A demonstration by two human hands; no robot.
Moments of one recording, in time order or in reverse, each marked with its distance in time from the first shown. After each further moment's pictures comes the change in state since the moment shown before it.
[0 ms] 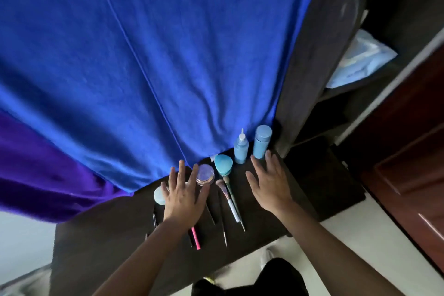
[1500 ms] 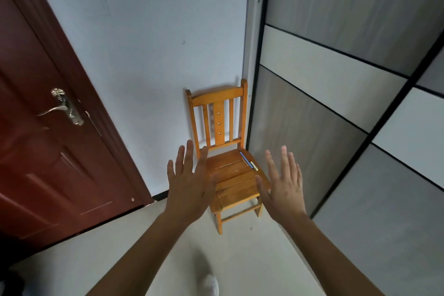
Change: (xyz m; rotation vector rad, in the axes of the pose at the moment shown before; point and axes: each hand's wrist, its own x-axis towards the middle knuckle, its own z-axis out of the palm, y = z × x) left_hand -0.753 0.679 0.214 -0.122 -0.300 1.800; right_hand -1.007 0.434 -0.115 -0.196 0.800 1.560
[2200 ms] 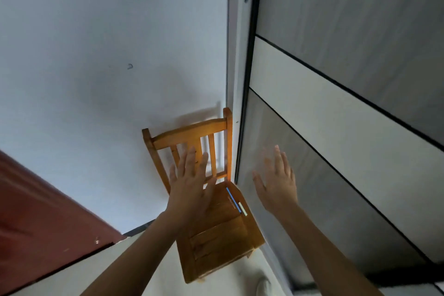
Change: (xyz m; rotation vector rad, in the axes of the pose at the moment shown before) left_hand 0.340 0.019 0.146 0.036 -0.145 -0.032; right_hand 0.345 0.102 0.077 0.086 -0.166 0.088
